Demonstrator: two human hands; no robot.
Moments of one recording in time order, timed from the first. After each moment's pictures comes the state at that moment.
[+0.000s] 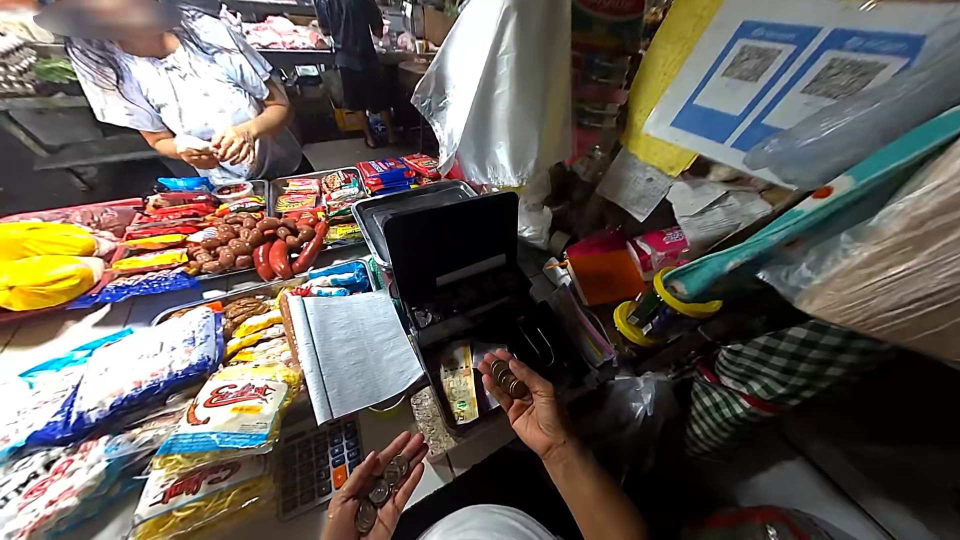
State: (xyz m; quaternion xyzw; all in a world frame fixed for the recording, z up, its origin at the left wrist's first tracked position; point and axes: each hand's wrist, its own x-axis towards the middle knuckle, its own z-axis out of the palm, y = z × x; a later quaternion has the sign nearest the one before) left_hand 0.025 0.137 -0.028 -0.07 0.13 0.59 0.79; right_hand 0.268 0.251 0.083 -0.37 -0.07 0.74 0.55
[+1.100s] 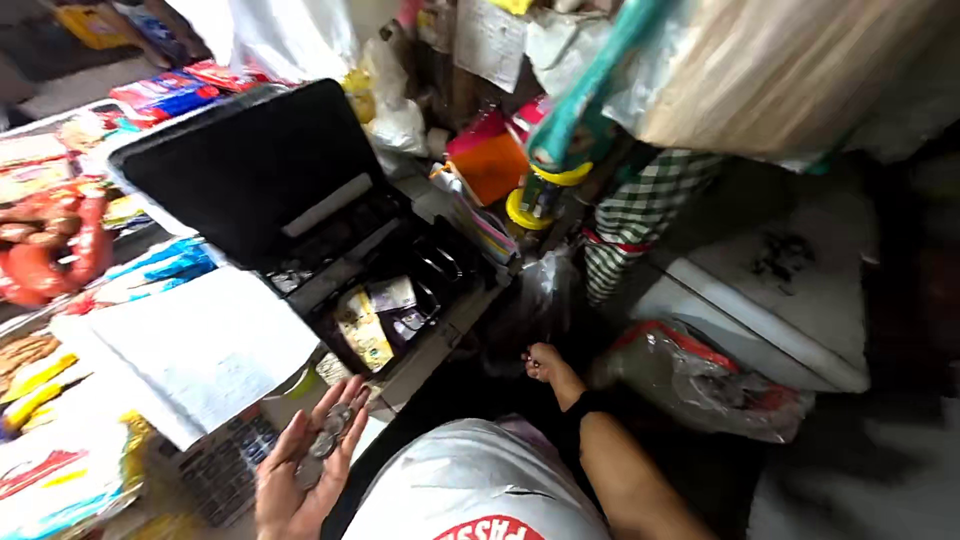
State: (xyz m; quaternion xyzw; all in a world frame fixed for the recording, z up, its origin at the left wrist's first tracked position) left_hand 0.059 0.164 -0.015 0.03 0.12 0.52 0.85; right_hand 0.481 0.184 -0.137 -0.77 0.01 0.56 0.31
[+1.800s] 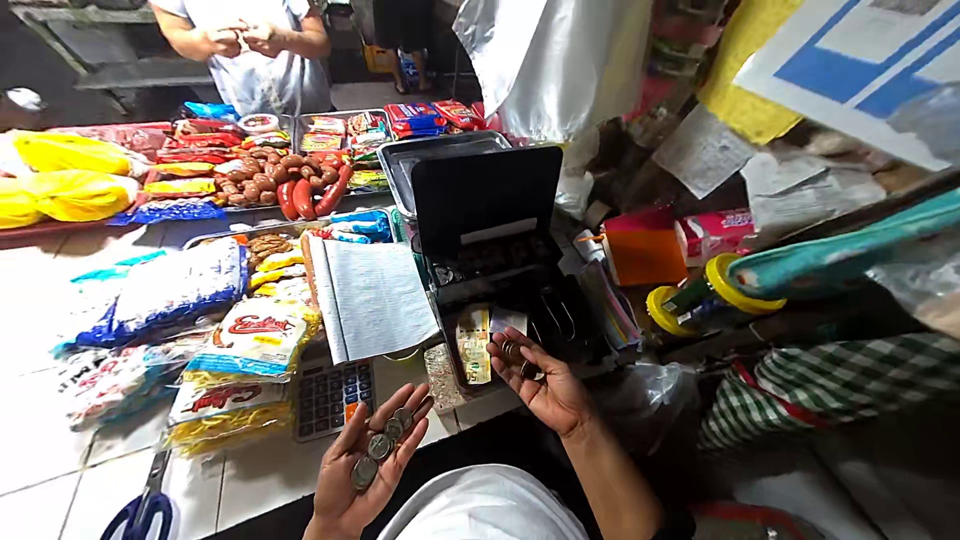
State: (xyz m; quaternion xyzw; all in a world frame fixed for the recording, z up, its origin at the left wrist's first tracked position) left_hand 0.028 0.125 -0.005 -0.03 -0.02 0.61 0.79; right_hand 0.279 0.253 0.067 -0.34 -0.08 0.82 0.45
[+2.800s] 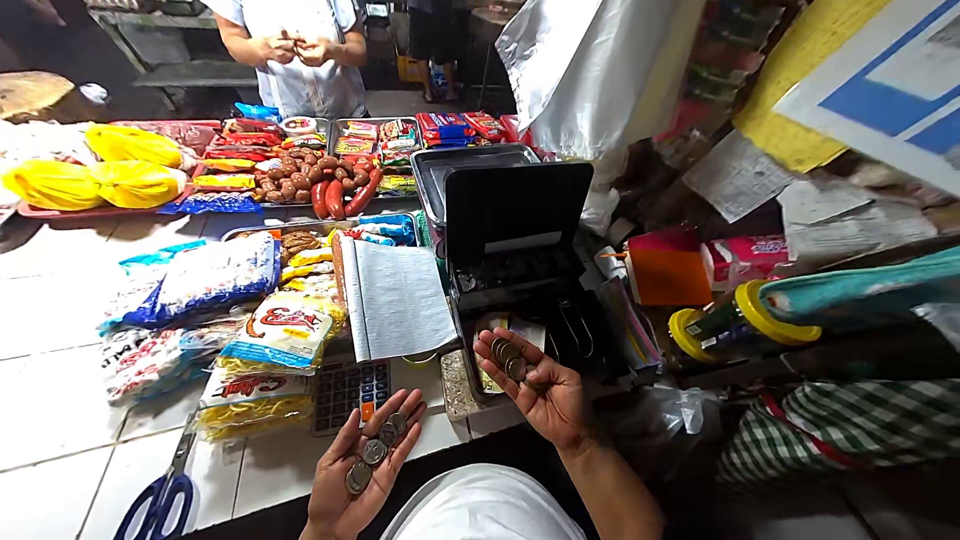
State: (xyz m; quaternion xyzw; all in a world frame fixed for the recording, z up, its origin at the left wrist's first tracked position) left_hand 0.005 0.108 -0.015 -0.03 0.01 0.65 0.76; right_hand 0.251 0.251 0.069 -0.11 -0.14 0.90 0.41
